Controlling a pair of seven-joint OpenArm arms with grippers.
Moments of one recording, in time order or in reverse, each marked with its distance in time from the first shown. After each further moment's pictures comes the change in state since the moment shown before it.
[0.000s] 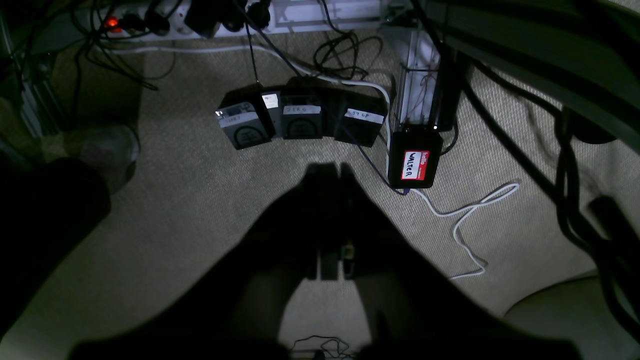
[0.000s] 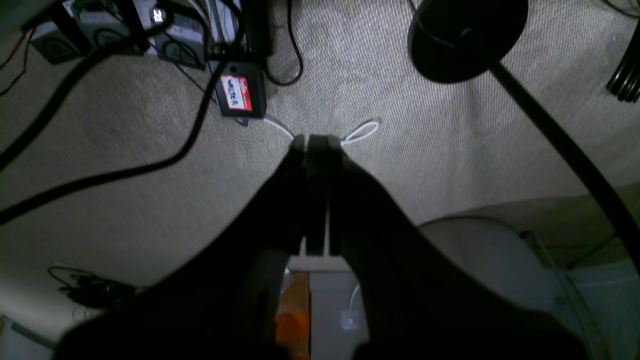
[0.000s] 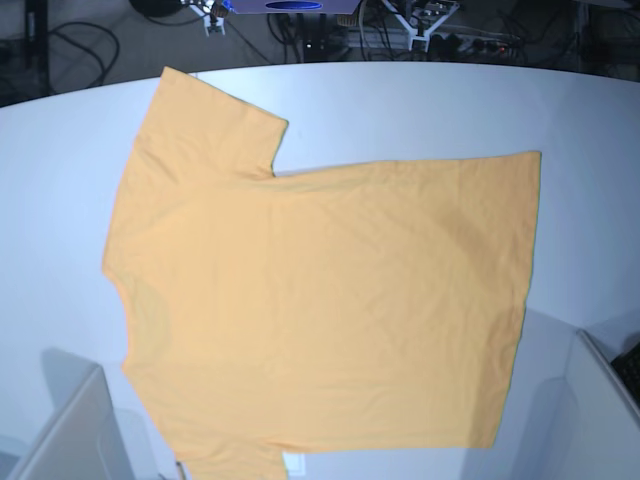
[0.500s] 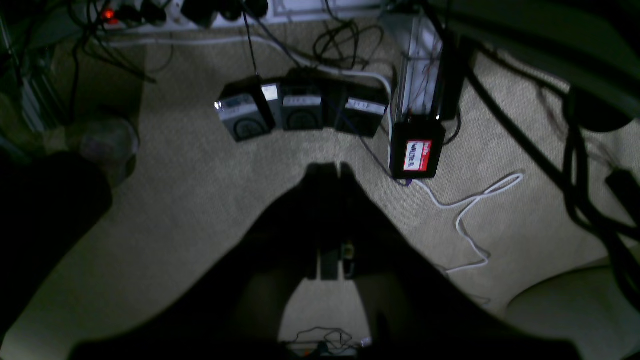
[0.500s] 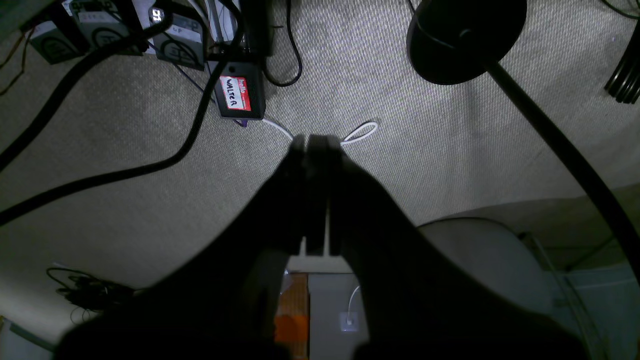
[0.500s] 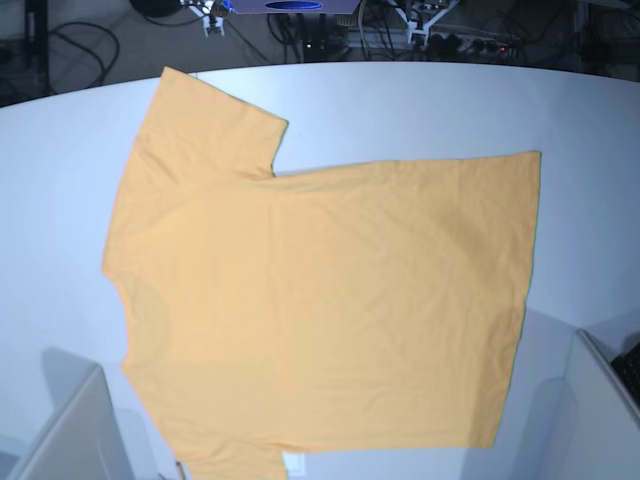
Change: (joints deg) left arm 1.4 0.0 0.5 0.0 0.2 0.0 -0.2; right arm -0.2 0.3 0.0 0.0 0.0 0.0 0.5
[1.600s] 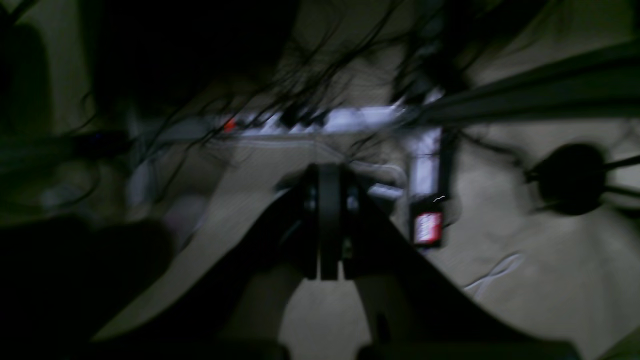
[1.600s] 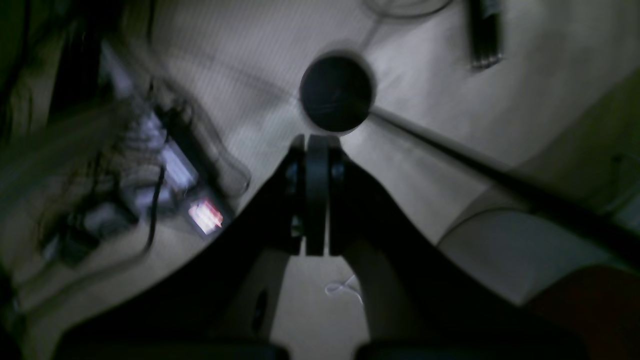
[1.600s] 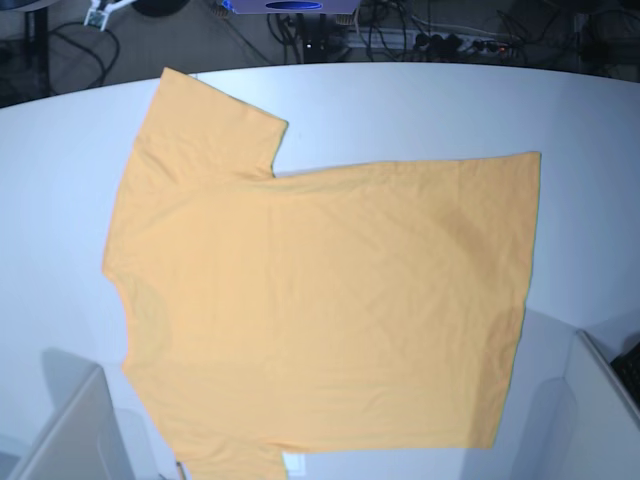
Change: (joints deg) left arm 58.1 -19.9 -0.7 83.8 -21.0 0.7 -3.5; right arm -37.4 -6.9 31.3 80.9 4.1 0.5 -18.7
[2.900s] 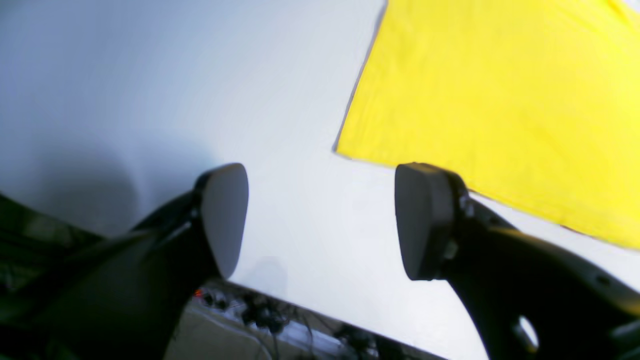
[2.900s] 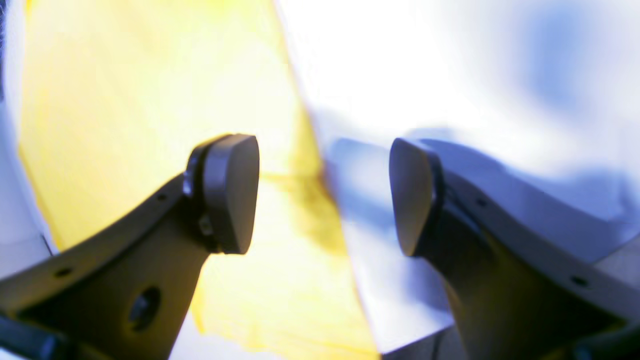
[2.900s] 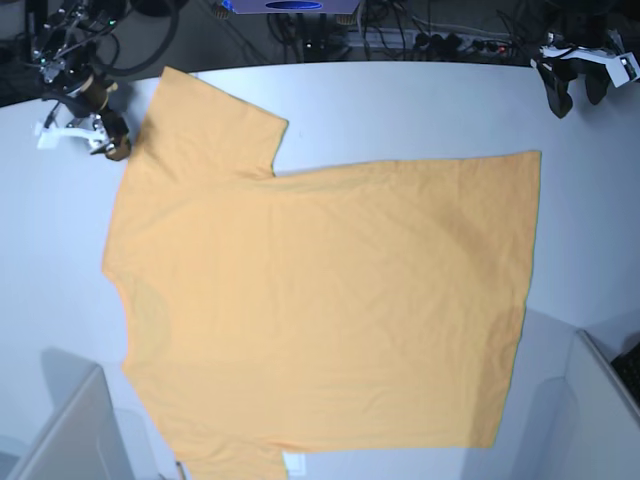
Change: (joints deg) left arm -4.4 -0.5 -24.3 18.0 -32.3 -1.2 1.2; right arm 27.7 4.2 12.3 5.9 44.3 0.1 -31.6
